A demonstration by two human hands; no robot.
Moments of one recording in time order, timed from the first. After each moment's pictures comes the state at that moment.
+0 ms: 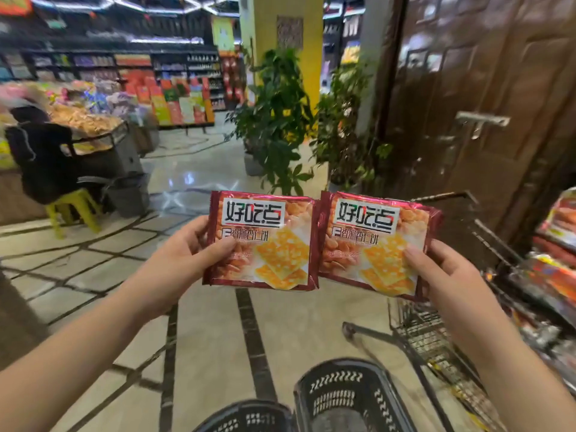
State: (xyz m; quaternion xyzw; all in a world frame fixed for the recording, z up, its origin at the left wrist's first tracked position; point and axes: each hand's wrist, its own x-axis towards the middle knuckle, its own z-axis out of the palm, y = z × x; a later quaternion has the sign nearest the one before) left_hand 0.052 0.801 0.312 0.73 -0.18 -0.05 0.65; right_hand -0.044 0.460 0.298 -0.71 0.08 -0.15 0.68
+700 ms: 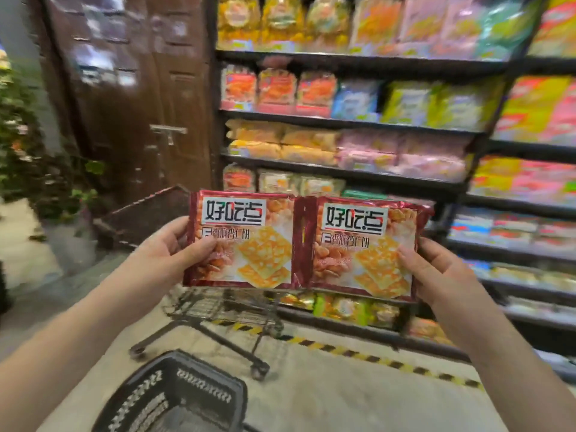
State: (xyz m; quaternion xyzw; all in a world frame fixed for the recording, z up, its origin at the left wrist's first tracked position) left_hand -0.167 0.589 0.341 0.53 -0.47 -0.35 0.61; right_hand -0.510 0.474 0.355 -0.62 0.38 -0.44 0.52
